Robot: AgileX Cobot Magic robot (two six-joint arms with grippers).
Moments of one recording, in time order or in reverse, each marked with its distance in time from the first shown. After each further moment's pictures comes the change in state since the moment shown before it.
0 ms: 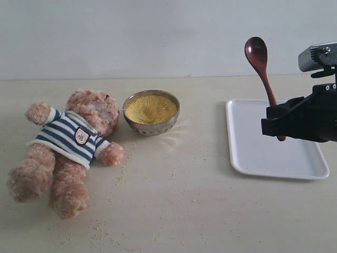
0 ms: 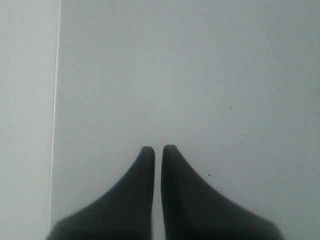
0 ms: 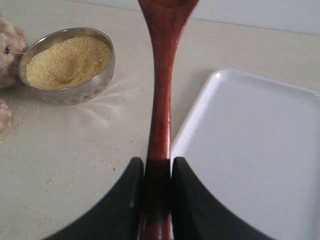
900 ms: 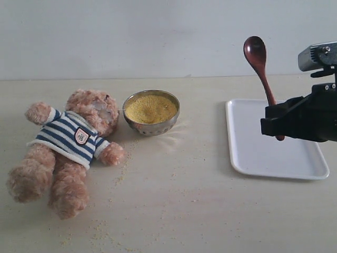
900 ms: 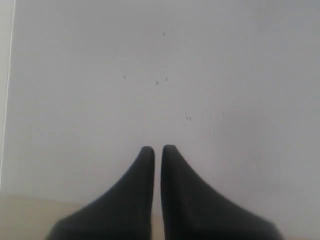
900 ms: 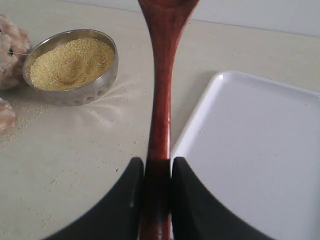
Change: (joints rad) left arm -0.009 -0.783 0.820 -0.209 0.259 -0.001; right arm 0.000 0.000 0.000 0.000 -0.012 0.000
